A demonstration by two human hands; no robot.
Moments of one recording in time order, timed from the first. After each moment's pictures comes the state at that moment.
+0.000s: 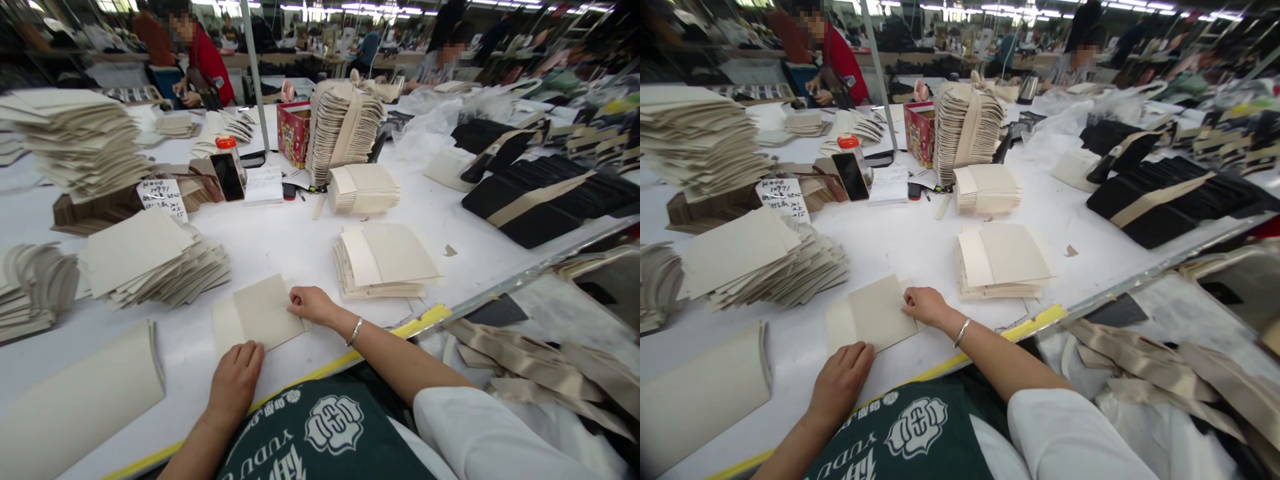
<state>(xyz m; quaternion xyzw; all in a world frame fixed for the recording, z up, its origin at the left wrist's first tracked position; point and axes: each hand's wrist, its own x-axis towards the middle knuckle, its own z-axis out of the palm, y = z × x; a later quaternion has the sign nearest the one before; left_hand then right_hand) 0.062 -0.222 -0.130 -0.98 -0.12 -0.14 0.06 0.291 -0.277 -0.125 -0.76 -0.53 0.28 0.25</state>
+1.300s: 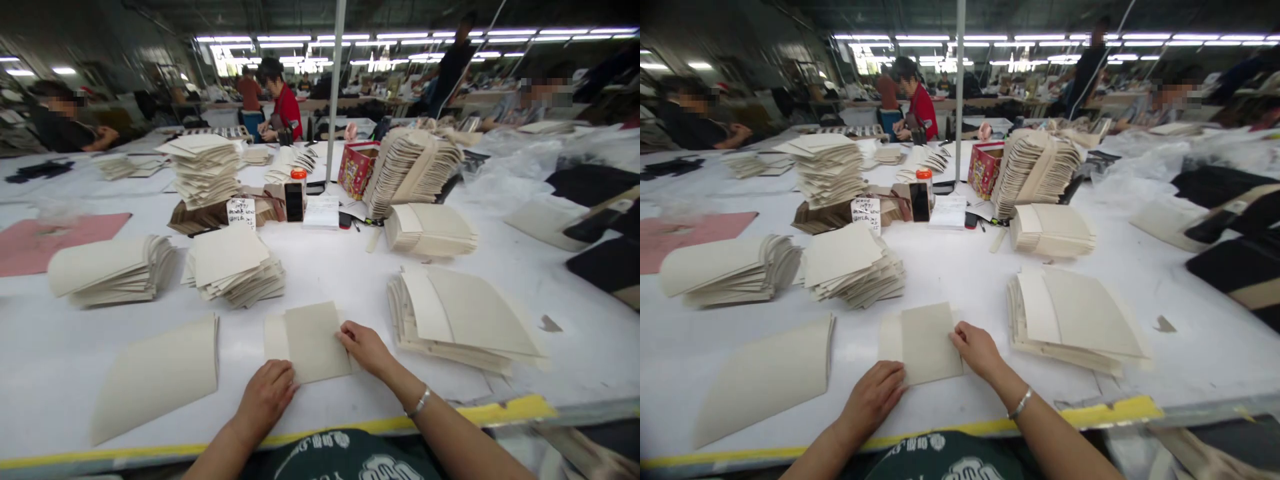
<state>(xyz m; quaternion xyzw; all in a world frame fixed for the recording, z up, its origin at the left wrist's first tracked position) 0.034 -0.205 -0.138 -0.96 -0.15 -0.23 -0.08 0.275 -0.283 -0.128 -0.78 -0.50 0.28 0.26</state>
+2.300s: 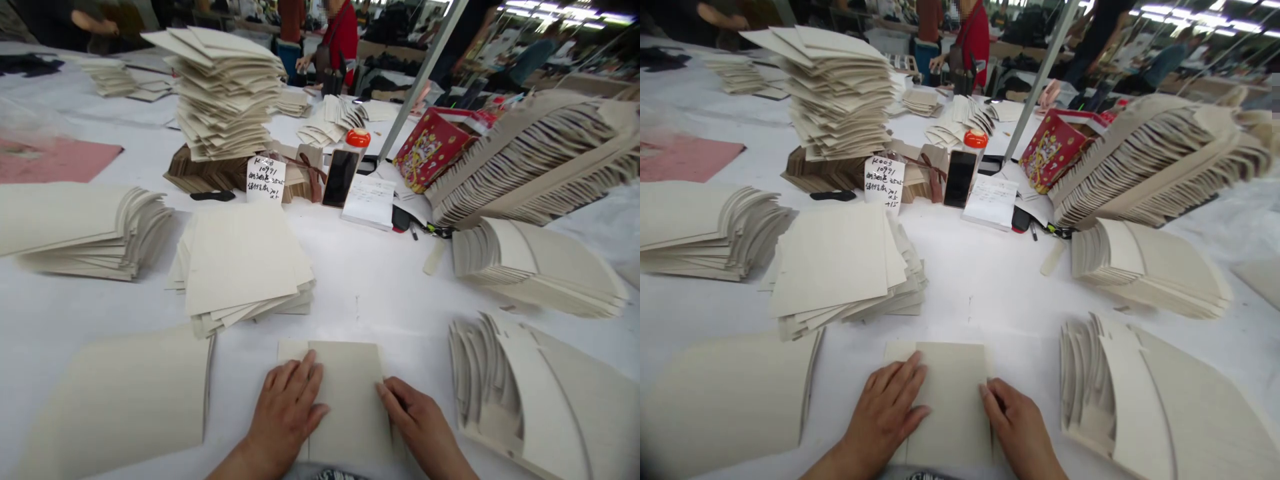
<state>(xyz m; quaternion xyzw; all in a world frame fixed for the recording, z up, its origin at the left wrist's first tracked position) 0.066 -0.160 -0.155 -0.93 -0.29 -0.22 -0.06 0.274 -0.264 -0.137 -0.80 -0.45 0.34 0.19</state>
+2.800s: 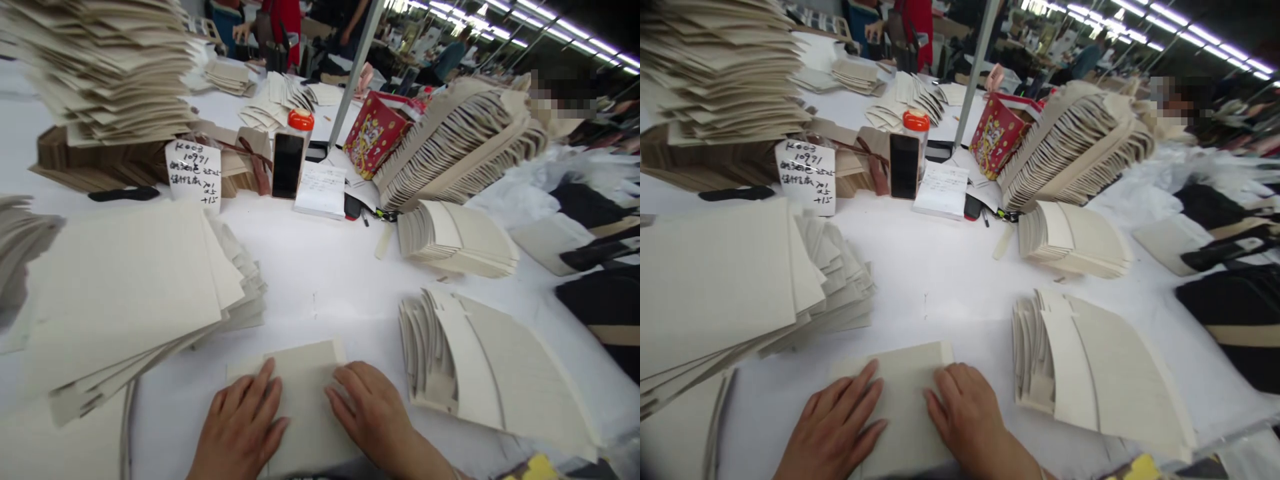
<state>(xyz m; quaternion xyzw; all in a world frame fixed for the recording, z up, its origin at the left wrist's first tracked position) 0.078 -0.139 -0.147 -0.96 -0.24 -0.15 -0.04 0.272 -0.245 -0.115 -0.75 -0.65 0.04 0.14</state>
